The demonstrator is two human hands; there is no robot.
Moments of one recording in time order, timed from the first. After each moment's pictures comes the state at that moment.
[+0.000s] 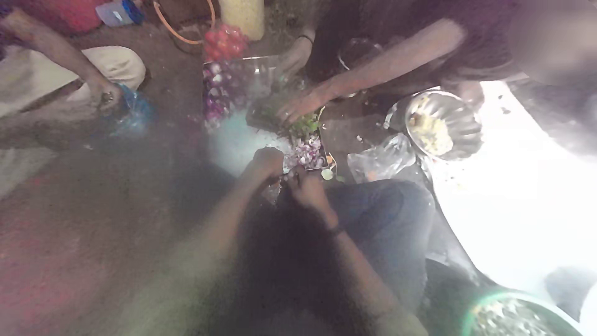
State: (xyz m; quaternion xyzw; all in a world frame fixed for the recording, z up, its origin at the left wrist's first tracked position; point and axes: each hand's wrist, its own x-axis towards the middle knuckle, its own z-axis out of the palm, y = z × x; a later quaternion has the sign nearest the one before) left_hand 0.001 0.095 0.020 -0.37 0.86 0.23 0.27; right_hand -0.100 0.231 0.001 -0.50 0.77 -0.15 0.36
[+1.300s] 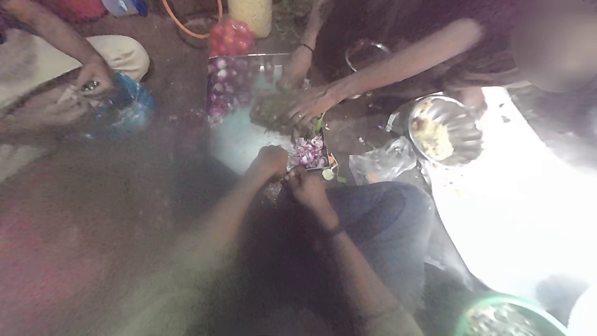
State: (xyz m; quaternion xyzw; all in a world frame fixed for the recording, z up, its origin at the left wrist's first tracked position) left_hand -0.001 0.100 0.023 -0.36 0.87 0.22 0.27; right_hand -0.097 0.233 -0.003 -0.51 0.77 -0.16 0.35
